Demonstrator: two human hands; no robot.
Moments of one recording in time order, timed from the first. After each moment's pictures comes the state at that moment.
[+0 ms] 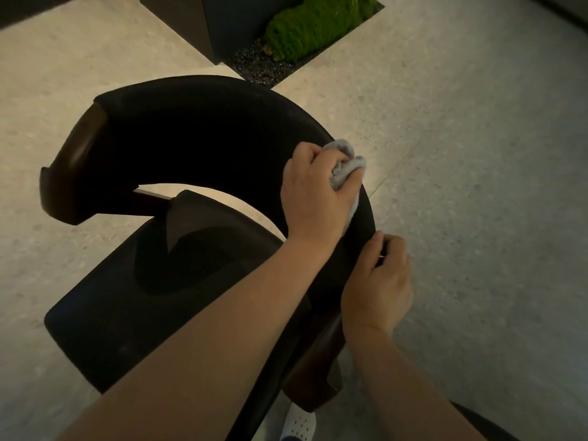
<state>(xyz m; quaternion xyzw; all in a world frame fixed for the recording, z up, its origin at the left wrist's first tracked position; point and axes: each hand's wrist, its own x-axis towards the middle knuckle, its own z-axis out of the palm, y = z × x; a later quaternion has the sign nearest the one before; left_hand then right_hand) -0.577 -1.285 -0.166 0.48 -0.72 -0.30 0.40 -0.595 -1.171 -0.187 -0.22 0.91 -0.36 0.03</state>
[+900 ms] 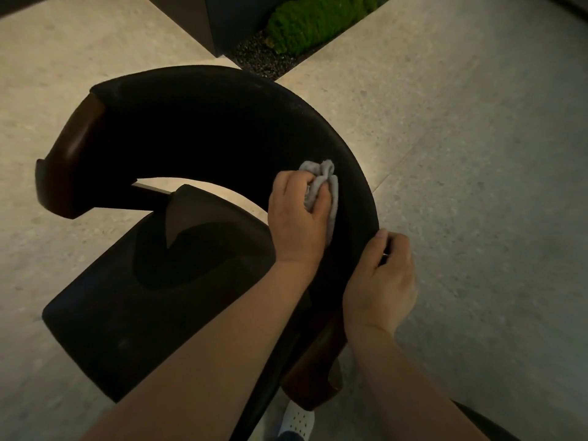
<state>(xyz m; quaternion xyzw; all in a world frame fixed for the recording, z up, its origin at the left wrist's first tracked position) -0.557 -1.270 -0.205 0.50 -0.66 -0.36 0.43 -0.595 -1.171 -0.187 -0.21 0.91 -0.36 0.02</state>
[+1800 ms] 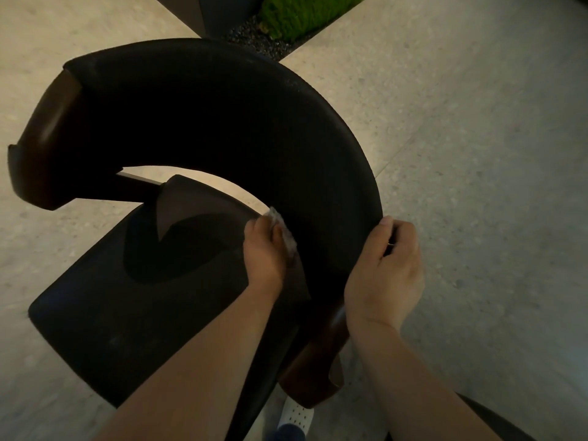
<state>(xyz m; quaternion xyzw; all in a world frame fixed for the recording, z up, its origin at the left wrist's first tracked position) -0.514 -1.255 -0.292 0.64 -0.59 -0.44 0.23 -0.595 -1.170 -0.186 -0.21 0.90 -0.38 0.03</state>
